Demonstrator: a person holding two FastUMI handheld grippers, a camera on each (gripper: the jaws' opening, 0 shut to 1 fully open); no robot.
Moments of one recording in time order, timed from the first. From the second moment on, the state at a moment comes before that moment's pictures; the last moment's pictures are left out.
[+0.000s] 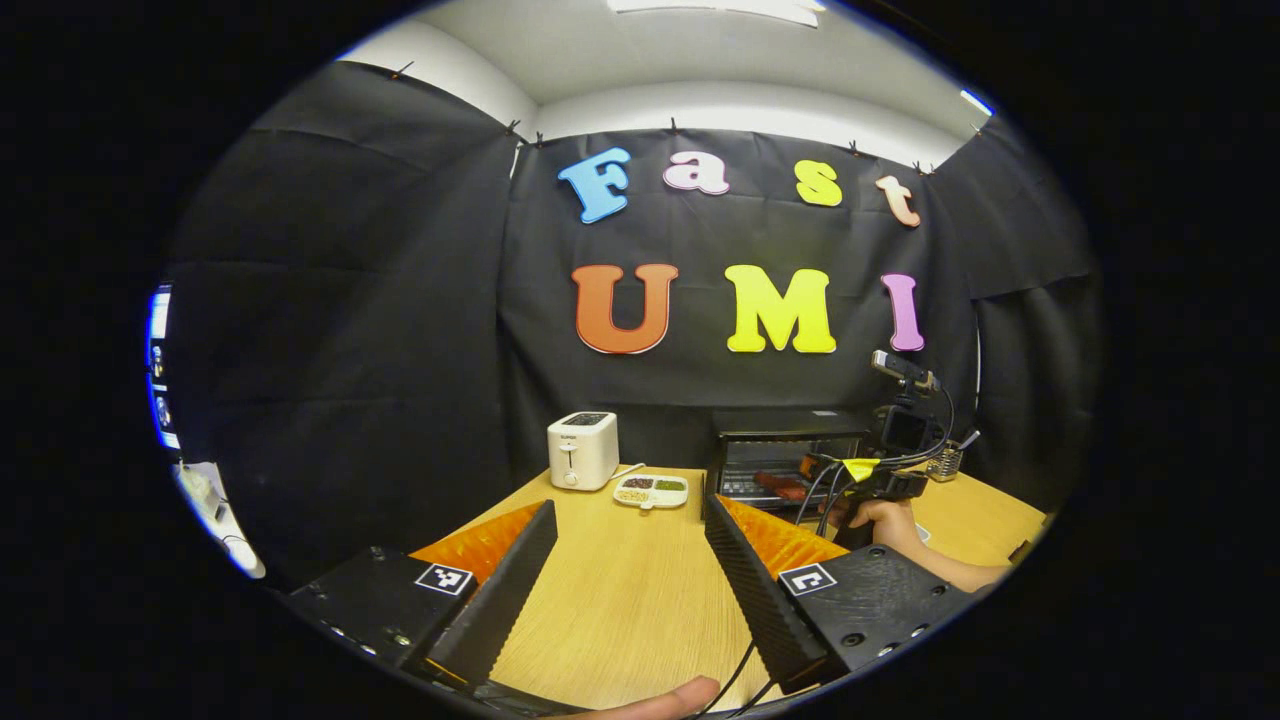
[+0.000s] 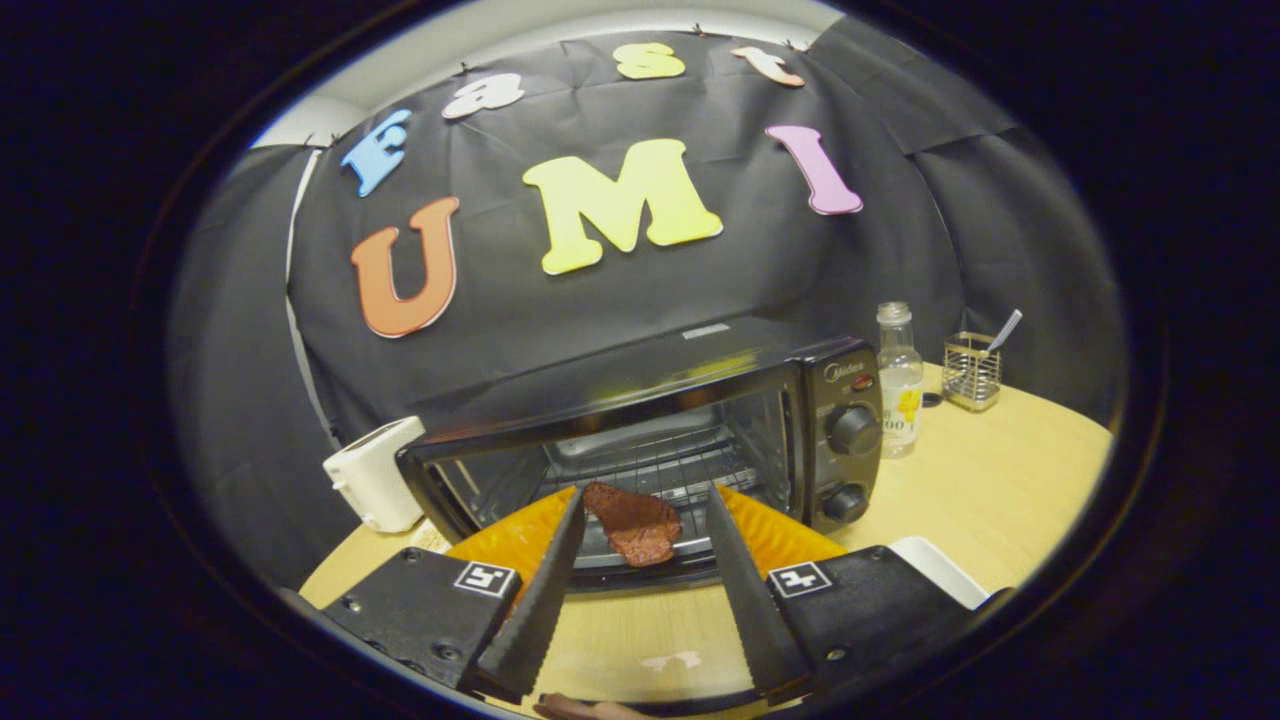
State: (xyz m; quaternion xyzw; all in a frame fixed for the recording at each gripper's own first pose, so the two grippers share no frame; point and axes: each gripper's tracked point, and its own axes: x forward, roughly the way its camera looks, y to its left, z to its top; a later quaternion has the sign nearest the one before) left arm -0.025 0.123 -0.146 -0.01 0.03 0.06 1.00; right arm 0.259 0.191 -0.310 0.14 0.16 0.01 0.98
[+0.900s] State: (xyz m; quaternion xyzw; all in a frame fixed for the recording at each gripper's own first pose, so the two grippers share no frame) left arm 0.026 0.040 -0.168 -0.02 0.06 -0.01 1.00; right arm 0.085 0.084 -0.136 0.08 0.04 0.05 0.99
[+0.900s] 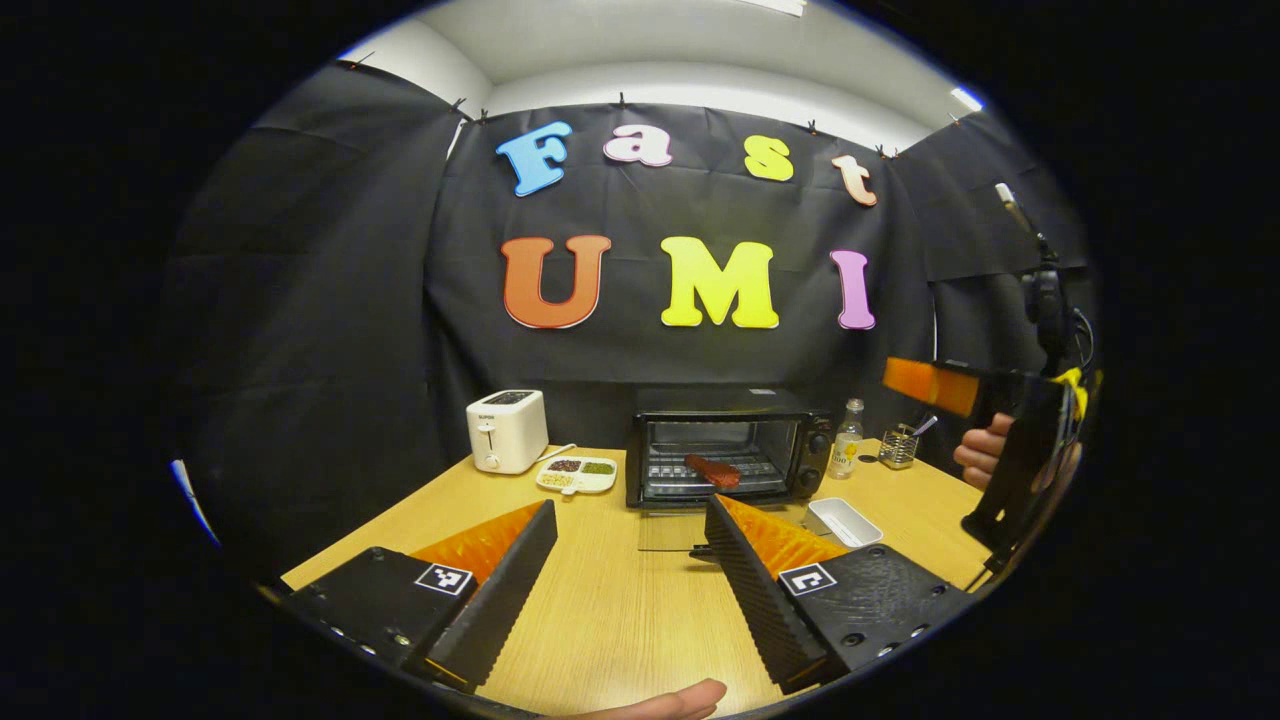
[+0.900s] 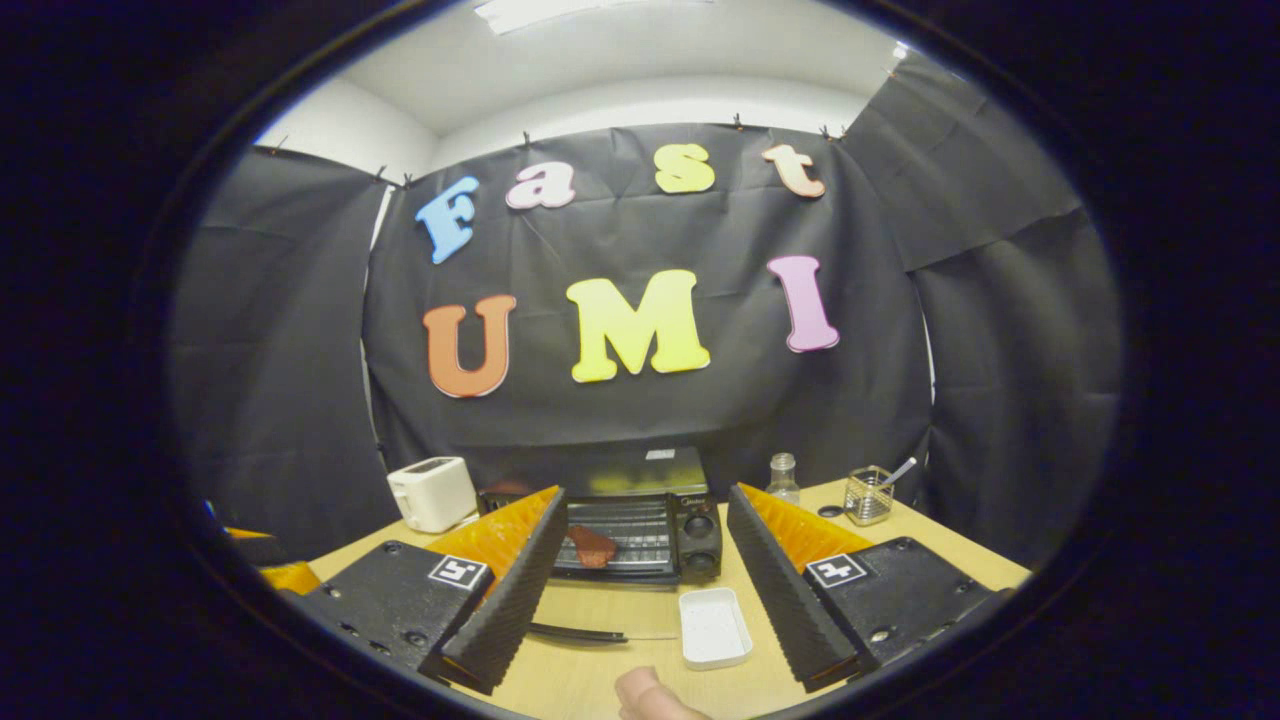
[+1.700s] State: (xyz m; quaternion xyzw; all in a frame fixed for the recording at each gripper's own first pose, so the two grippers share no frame) left arm 0.128 -0.054 -0.287 0.01 0.16 -0.08 0.98; right arm -0.028 -0.024 -0.047 0.02 -0.07 -0.02 1.00
